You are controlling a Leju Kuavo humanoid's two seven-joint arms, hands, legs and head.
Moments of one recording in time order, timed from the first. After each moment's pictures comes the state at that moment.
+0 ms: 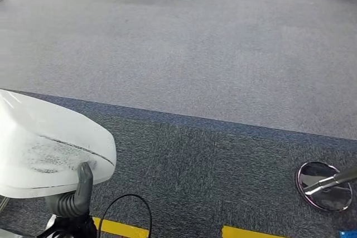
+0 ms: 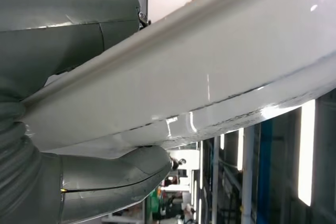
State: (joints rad) left arm 0.20 -0.03 -0.45 -1.92 0.03 0.35 -0.70; right arm -0.03 0.13 0.57 -0.16 0.05 -0.23 -0.02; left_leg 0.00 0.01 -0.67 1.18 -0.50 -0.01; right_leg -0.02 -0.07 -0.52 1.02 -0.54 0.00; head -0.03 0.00
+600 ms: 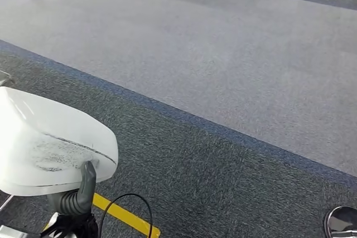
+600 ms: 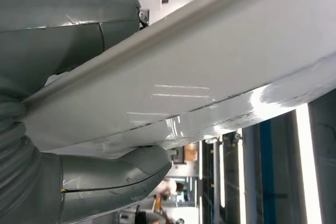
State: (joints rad) left arm 0.19 -0.04 -0.45 -1.92 0.01 0.34 -0.70; right arm -0.04 0.13 0.57 -0.16 0.05 -0.23 -0.03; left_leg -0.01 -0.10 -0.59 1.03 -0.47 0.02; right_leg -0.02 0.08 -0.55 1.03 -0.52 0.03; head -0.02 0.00
